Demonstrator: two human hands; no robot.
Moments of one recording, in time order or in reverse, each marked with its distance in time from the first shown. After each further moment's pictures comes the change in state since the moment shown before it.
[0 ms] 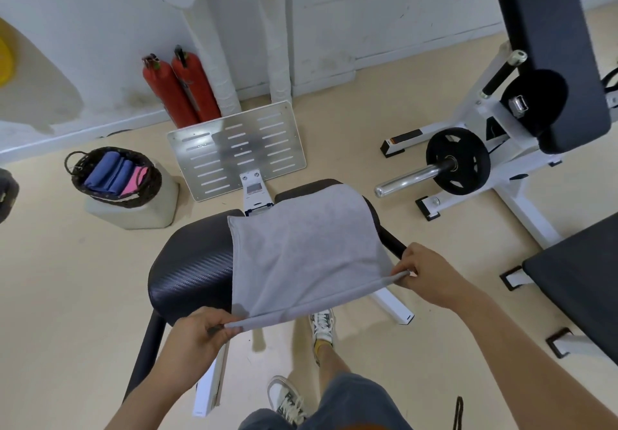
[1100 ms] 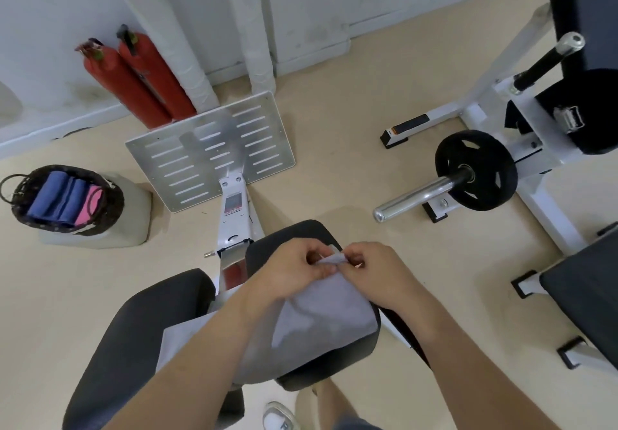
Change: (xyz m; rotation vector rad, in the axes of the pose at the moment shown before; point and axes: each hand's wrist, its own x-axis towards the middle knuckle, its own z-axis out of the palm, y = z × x) left_hand 0.290 0.175 0.056 -0.129 -0.416 0.102; right_hand 0.179 -0.047 -0.046 0.301 -0.023 0.113
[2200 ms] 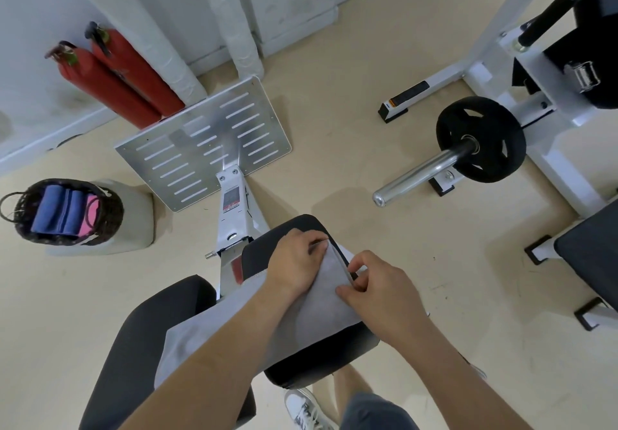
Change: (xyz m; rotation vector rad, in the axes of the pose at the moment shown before) left_hand 0.045 -0.020 0.031 0.253 0.242 -0.062; right_hand -0.033 -0.001 0.002 0.026 0.078 0.119
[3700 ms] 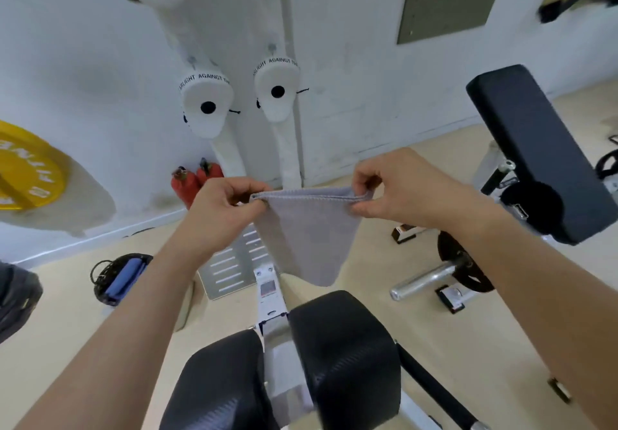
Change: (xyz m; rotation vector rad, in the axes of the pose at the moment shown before) left_hand -0.198 0.075 -0.303 -0.379 0.423 0.413; right_hand -0.121 -0.212 -0.172 -0.355 0.260 -0.825
